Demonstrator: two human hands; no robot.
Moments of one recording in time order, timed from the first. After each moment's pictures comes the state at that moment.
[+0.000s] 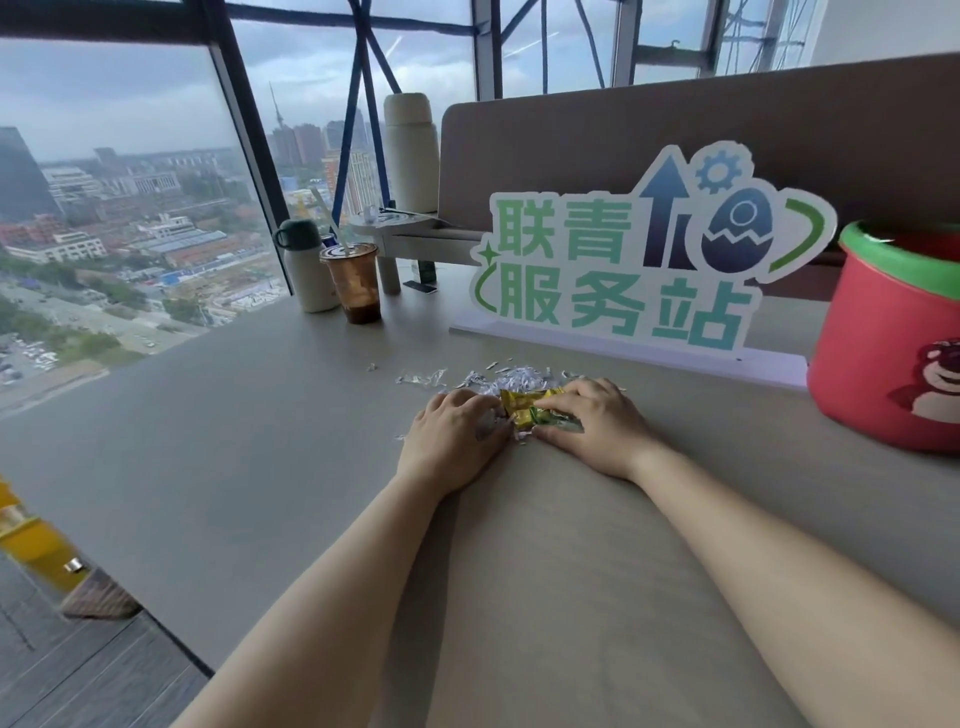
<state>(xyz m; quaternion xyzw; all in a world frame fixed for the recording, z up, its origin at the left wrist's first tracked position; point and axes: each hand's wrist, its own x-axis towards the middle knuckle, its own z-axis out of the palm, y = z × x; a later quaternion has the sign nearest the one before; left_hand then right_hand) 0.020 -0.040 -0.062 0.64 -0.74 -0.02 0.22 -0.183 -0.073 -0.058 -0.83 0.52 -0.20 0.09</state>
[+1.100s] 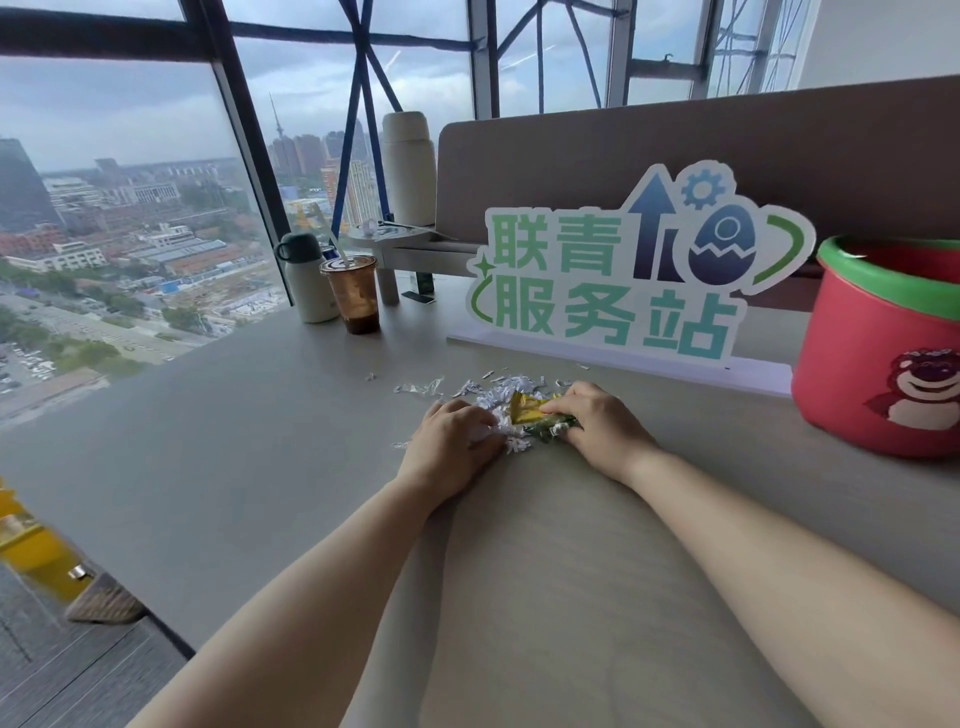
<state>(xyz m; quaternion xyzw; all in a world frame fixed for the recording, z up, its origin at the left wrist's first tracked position) 0.022 -0.039 -0.064 0.60 -0.73 -0.07 0.31 -0.185 -0.063 -0.043 -0.82 0.50 -0.25 0.13</state>
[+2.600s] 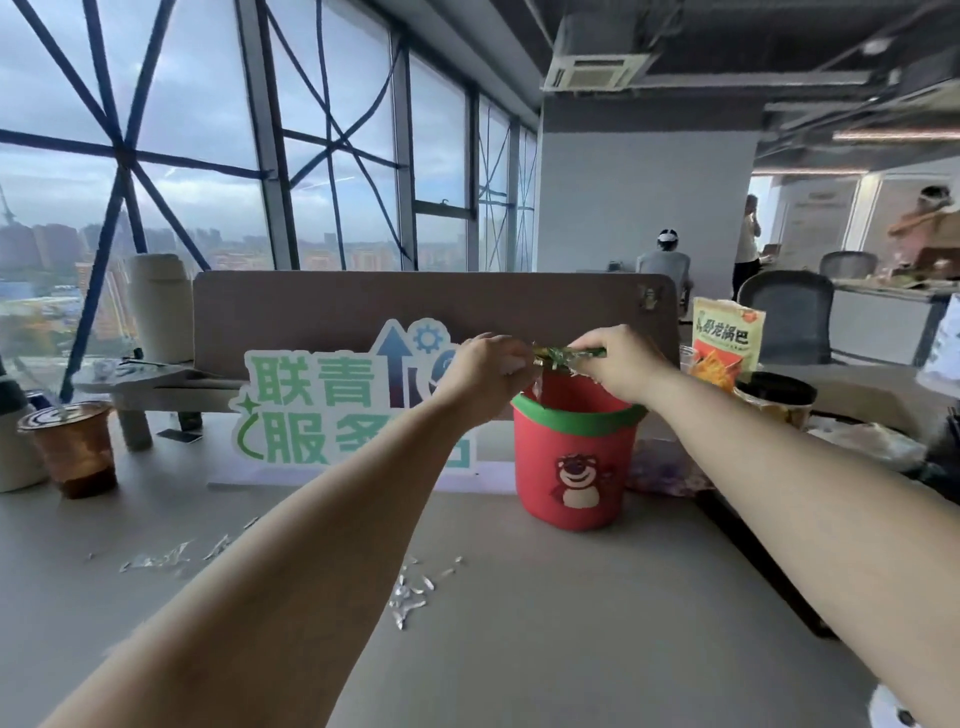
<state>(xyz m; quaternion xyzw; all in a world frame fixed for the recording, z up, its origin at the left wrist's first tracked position) -0.254 -0.056 0.144 0.35 -0.84 -0.09 0.39 -0.427 -0.002 0.162 -0.65 0.66 -0.37 0.00</state>
